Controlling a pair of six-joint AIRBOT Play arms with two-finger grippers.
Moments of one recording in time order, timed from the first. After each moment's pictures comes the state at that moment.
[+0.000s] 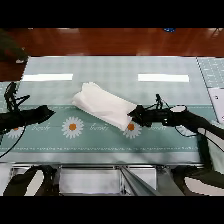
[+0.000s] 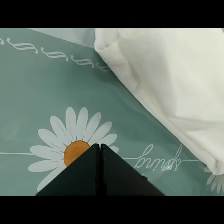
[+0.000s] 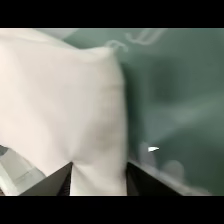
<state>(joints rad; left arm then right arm) 0.27 -0.72 0.53 0.92 -1.03 -1.35 0.23 -1.38 0.58 -0.25 0.73 1.28</state>
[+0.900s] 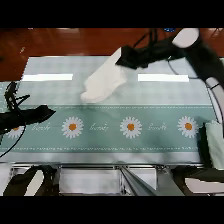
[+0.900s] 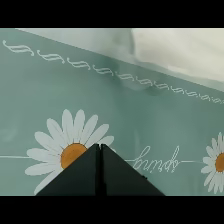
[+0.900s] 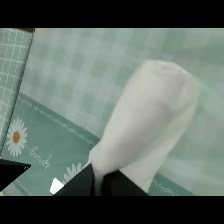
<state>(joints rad) 0.27 -0.72 0.53 0.91 -1.02 -1.33 0.30 -1.51 1.73 -0.87 1.12 1.59</state>
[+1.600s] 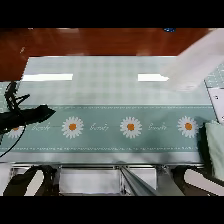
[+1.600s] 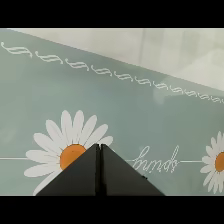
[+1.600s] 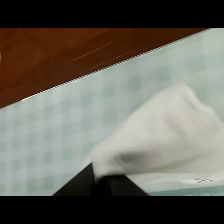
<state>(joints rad) 0.27 -0.72 0.53 0.90 -1.01 -1.32 -0.41 -1.26 2.00 -1.00 1.57 1.77</state>
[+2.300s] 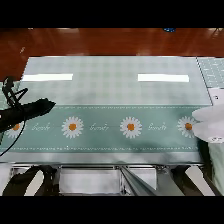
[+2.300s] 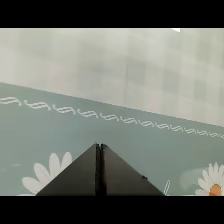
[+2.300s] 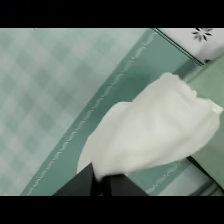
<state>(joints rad) 0.19 -0.73 0.53 0.84 -0.84 -1.29 -1.01 -0.92 1.61 -1.19 1.84 1.78</state>
